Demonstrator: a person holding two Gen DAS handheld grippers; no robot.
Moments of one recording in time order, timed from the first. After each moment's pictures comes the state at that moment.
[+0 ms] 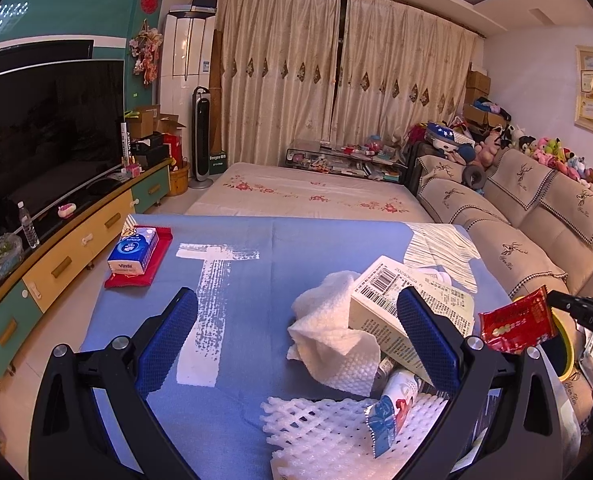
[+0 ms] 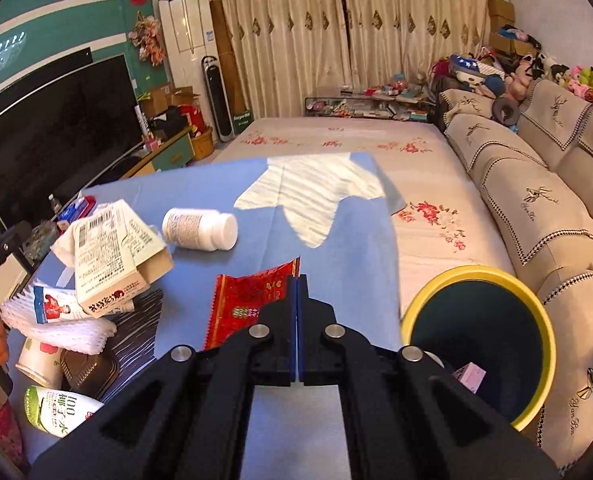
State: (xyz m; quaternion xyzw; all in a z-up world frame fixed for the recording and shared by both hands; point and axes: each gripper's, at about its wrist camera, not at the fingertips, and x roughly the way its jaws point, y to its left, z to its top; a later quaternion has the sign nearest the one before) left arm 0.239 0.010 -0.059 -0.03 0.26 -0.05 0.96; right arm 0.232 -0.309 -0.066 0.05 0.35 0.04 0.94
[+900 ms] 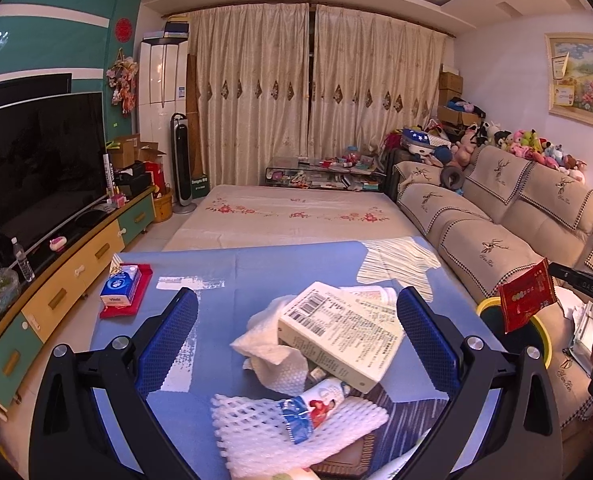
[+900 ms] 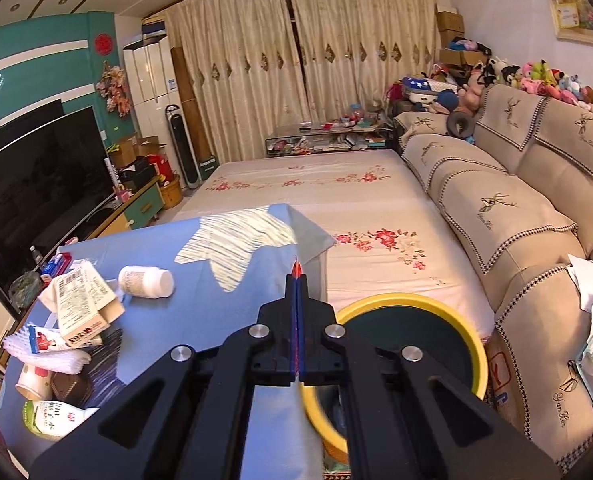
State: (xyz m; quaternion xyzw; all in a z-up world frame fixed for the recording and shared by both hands) left arm 0.192 -0.039 -0.005 0.00 0.23 -0.09 0.97; right arm 0.199 -0.406 -0.032 0.08 0.29 -0.03 0.95
